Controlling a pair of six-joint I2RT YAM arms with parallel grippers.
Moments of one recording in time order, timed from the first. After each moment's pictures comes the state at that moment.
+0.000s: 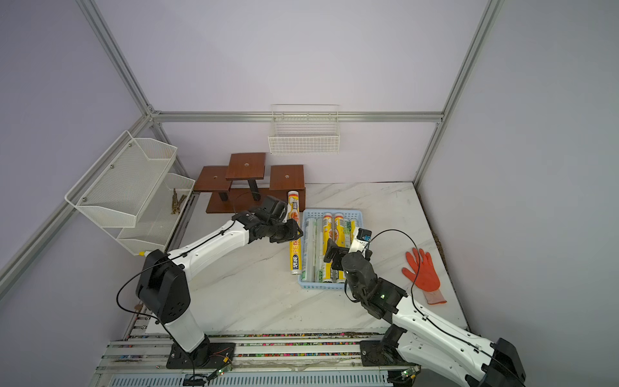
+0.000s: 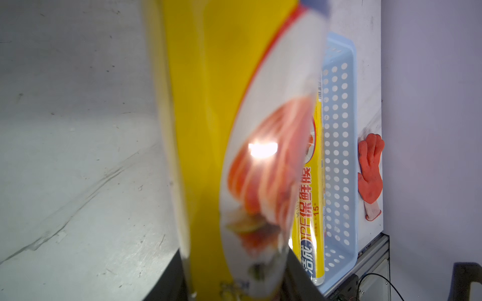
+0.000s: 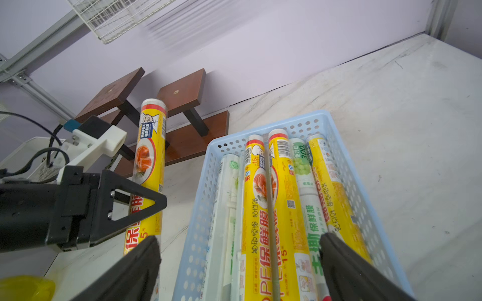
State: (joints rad) left arm -0.62 1.76 1.47 -0.61 0.20 -0.68; right arm 0.77 0.85 0.59 -0.11 0.60 0.66
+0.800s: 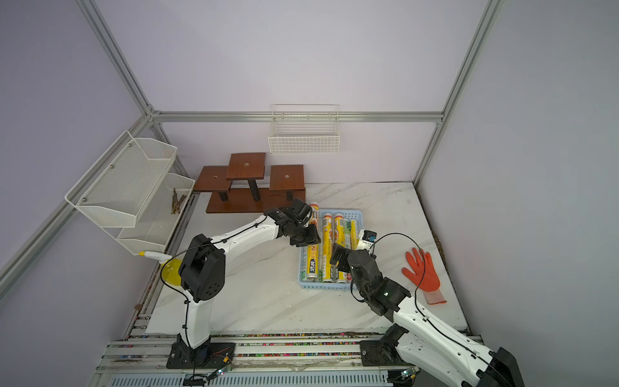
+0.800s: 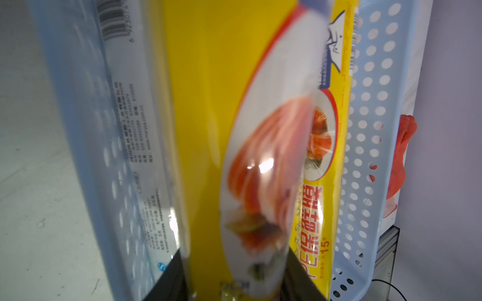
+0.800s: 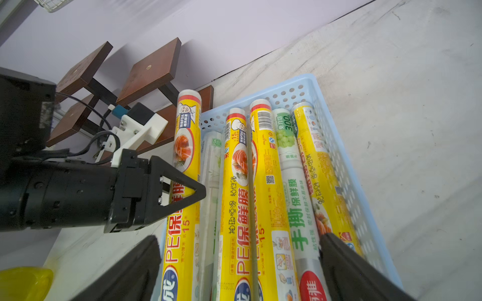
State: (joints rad) left arm -0.69 2.06 1.71 -0.71 0.23 -0.72; right arm 0.67 0.84 0.56 -0.18 0.44 0.71
